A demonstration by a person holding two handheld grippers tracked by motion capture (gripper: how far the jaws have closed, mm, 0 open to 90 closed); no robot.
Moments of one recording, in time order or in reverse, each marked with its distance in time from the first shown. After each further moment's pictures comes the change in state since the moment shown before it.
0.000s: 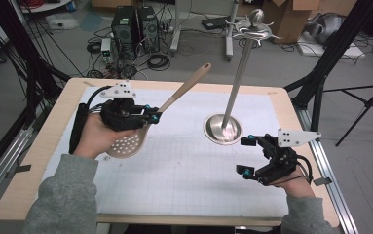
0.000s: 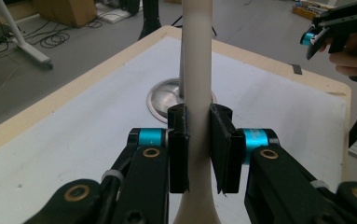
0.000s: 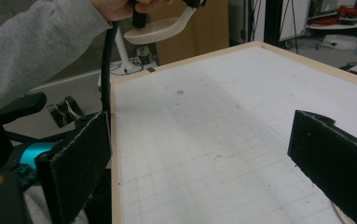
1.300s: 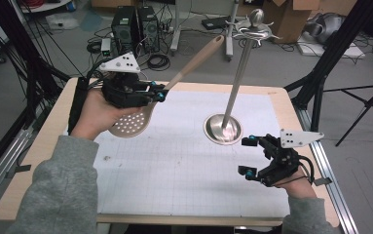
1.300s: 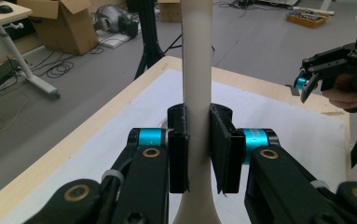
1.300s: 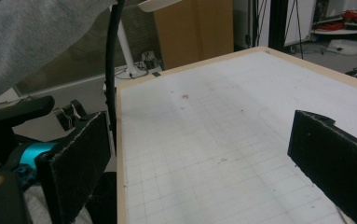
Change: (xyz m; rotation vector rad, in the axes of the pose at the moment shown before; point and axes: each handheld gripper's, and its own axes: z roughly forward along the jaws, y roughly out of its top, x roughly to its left) left arm 0.003 0.056 -0.005 -0.054 -0.015 0.082; right arm 0.001 0.000 -0.004 -0.021 0.020 0.003
